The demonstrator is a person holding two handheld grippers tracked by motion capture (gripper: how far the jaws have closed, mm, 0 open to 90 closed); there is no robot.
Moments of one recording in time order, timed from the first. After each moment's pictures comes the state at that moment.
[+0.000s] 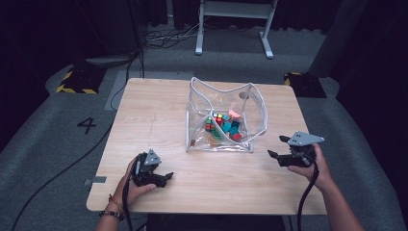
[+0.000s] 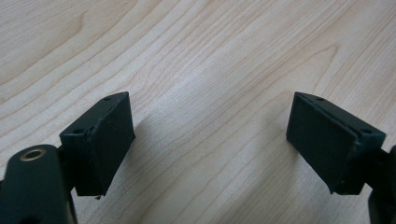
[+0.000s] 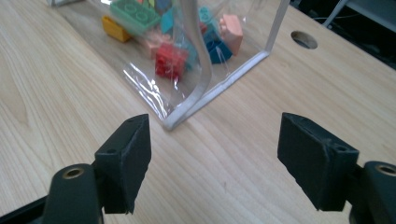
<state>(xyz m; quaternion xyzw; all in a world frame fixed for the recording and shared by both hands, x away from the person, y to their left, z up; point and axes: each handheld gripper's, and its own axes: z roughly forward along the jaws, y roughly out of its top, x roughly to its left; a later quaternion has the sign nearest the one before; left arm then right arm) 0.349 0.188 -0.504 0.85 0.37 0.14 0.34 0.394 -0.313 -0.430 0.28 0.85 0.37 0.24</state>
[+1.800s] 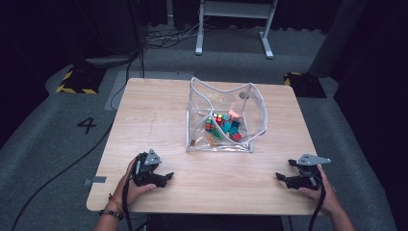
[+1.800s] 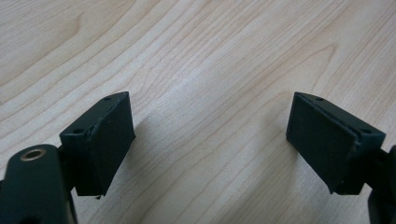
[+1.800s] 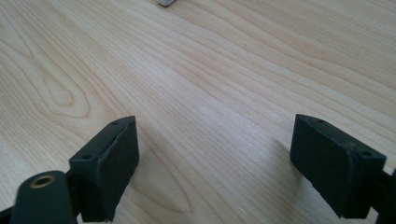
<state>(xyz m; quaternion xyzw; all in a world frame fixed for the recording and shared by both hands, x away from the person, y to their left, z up) 0.350 0.188 -0.504 0.86 0.36 0.13 0.34 0.362 -0.360 -0.505 0.38 0.83 0.37 0.17</state>
